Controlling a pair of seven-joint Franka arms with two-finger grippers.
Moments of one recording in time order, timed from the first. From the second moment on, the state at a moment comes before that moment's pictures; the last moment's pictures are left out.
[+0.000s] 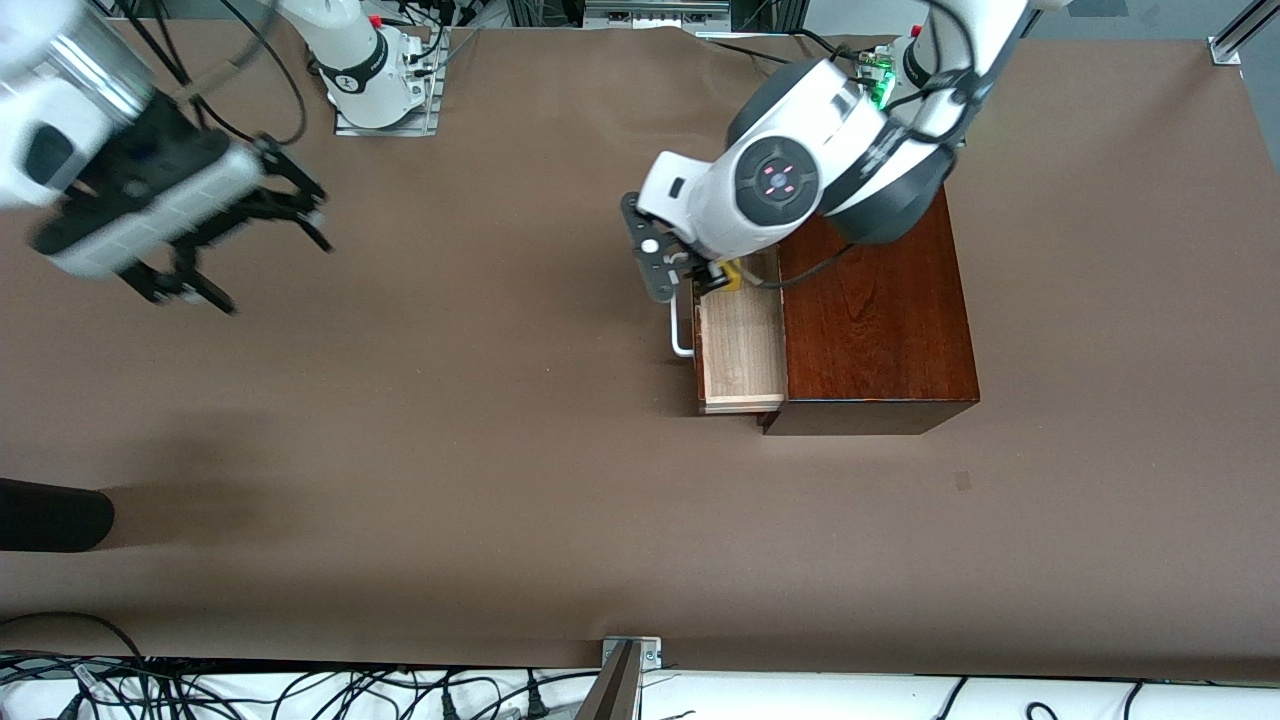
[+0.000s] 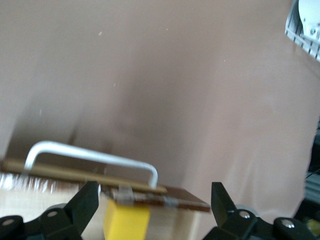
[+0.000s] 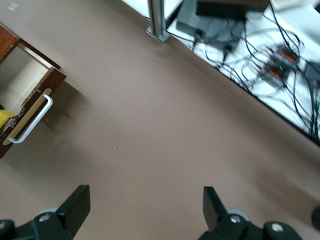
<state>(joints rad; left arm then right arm) -0.47 0.52 -0.26 -1.39 -0.23 1.74 0.62 0.31 0.22 -0.04 -1.11 0.11 1.56 -0.33</state>
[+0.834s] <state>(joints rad) -0.64 0.69 -0.25 -1.41 0.22 1.87 0.77 0.14 0.03 -0.10 -1.52 0.10 1.55 -0.17</state>
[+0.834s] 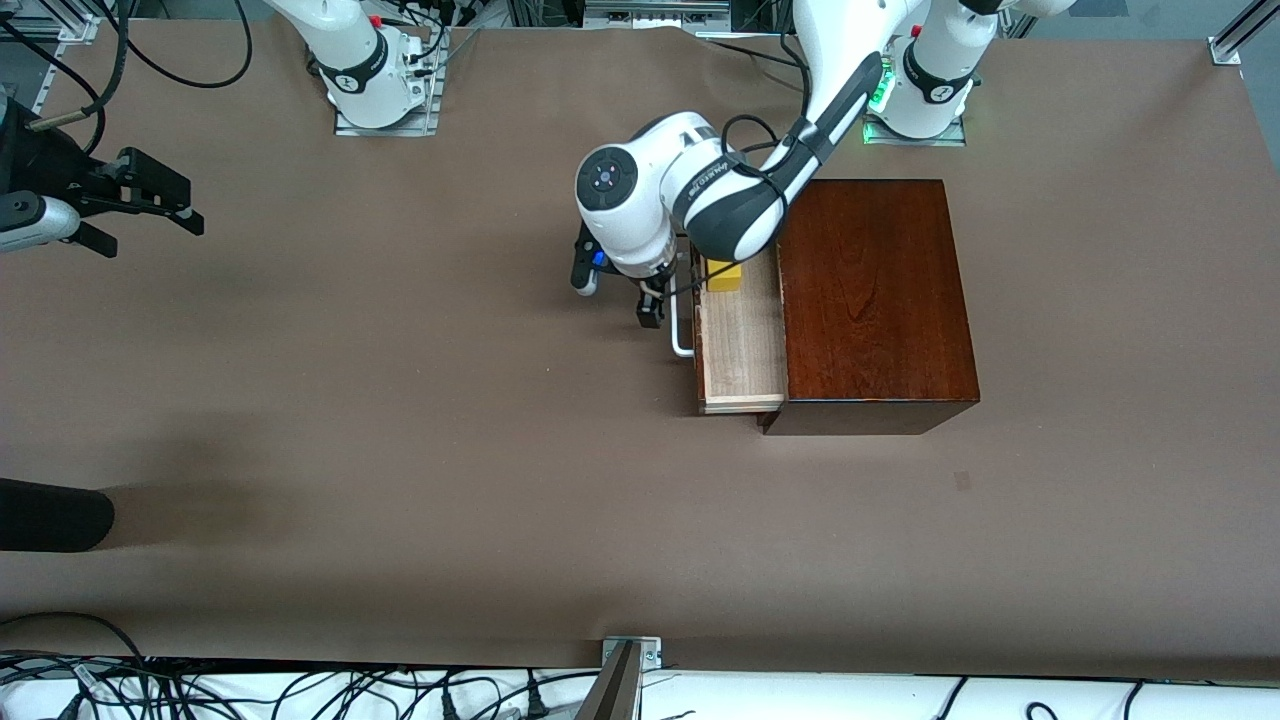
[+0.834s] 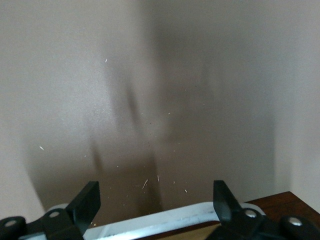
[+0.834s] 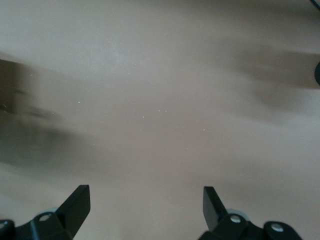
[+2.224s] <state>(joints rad) -0.49 0.58 -0.24 -1.36 0.23 1.60 0.80 0.20 0.05 -0.09 -1.52 0.02 1.56 -0.01</state>
